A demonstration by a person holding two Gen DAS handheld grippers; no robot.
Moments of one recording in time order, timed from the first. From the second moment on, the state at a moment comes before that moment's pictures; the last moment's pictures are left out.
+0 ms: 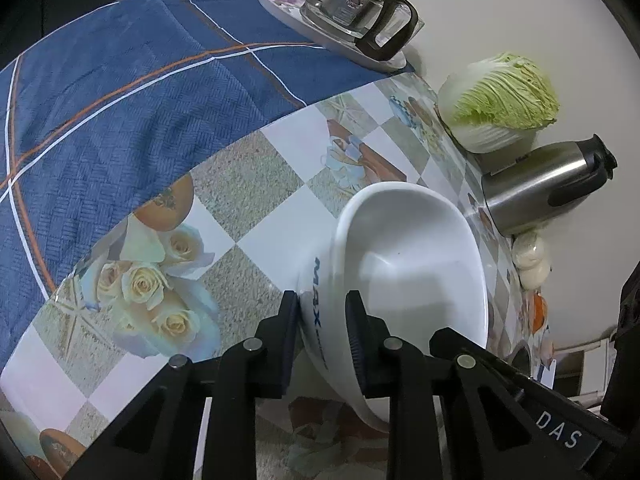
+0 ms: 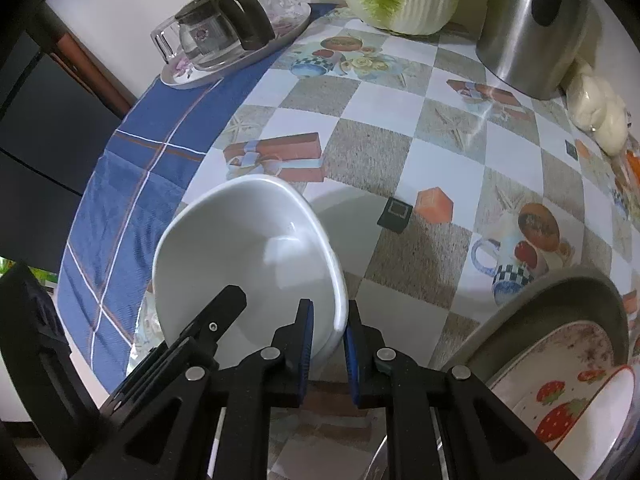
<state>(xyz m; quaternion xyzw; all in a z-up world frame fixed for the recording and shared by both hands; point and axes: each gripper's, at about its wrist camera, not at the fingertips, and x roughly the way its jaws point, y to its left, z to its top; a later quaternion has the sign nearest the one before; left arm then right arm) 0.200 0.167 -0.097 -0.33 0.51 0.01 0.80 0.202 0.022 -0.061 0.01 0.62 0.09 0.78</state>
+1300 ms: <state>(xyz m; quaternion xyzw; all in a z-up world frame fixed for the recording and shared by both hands) 0.114 0.045 0.056 -0.15 0.38 -0.10 0.91 0.069 -0.118 0.067 0.14 0.45 0.09 0.88</state>
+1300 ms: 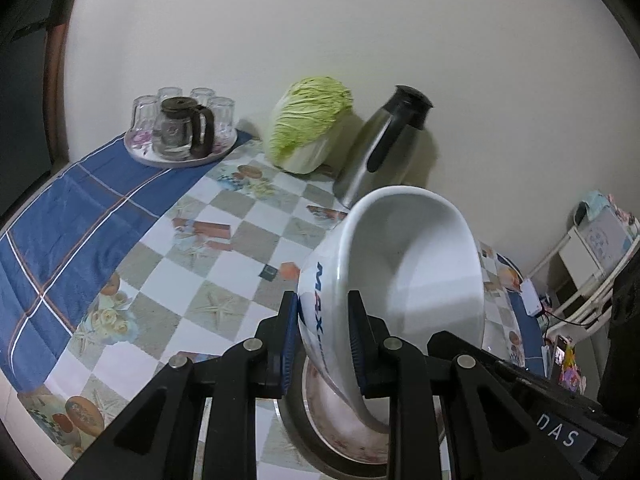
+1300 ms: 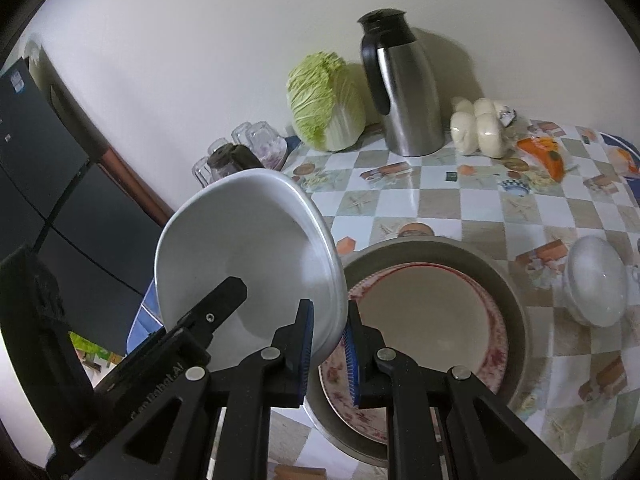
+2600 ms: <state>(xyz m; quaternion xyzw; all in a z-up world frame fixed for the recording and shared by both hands) 0.083 -0.032 0.086 -0.08 0.38 -0.10 0.92 0.032 -0.198 0.074 0.22 0.43 0.10 0.87</state>
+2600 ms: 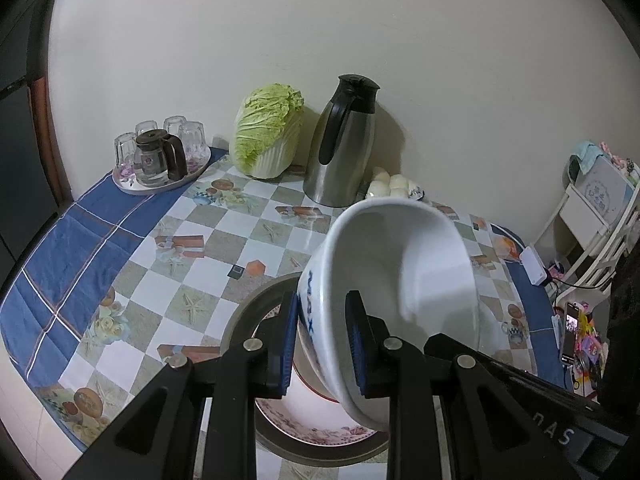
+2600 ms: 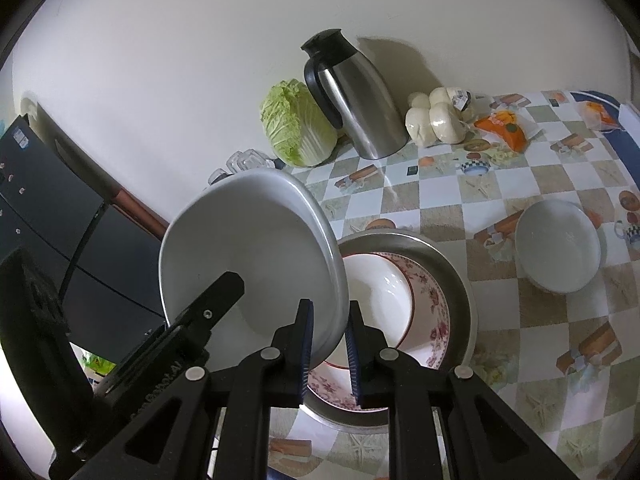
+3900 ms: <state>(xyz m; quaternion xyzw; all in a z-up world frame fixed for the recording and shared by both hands) 0.118 -0.046 0.032 -0.07 0.45 -0.10 0.89 0.052 -0.206 0.020 0.21 0.49 0.05 0.84</state>
